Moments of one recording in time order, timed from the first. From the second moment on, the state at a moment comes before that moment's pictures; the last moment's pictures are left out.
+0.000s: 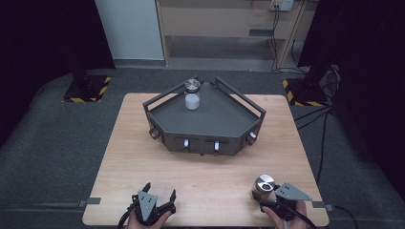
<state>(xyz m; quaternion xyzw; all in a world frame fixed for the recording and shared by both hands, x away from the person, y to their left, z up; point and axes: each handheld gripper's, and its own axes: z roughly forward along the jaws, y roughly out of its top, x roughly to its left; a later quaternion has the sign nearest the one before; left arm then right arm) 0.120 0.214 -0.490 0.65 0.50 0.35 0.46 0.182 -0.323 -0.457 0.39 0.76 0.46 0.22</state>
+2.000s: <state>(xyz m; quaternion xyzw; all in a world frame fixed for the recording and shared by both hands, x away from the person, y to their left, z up) 0.111 0.216 -0.486 0.64 0.50 0.34 0.48 0.335 -0.244 -0.274 0.32 0.72 0.55 0.29</state>
